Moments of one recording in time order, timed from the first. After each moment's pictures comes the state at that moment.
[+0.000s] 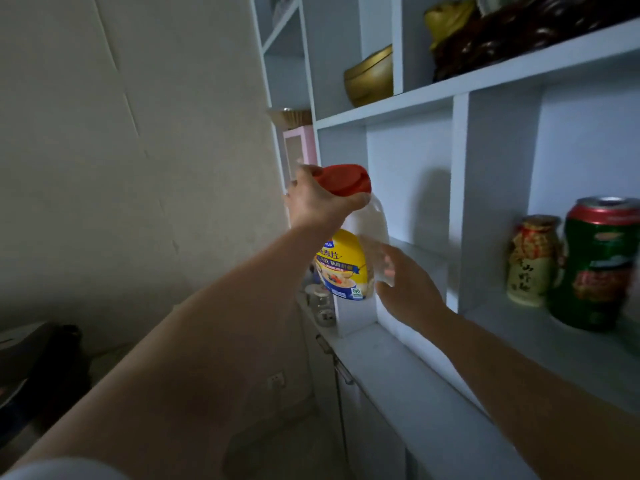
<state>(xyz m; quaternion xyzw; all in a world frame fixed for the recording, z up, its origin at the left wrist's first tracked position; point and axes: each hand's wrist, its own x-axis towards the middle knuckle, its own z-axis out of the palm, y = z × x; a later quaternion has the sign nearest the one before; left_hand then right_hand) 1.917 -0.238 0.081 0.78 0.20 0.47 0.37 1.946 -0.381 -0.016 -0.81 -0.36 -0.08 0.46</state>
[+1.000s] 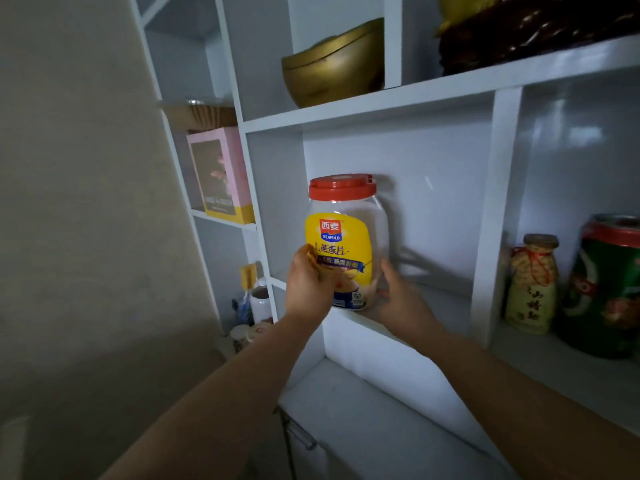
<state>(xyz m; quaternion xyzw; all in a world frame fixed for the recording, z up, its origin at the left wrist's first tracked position) 2.048 -0.157 -0.032 0.81 0.06 0.30 0.51 2.055 -0.317 -0.039 -0.88 -0.18 -0.07 0.44</state>
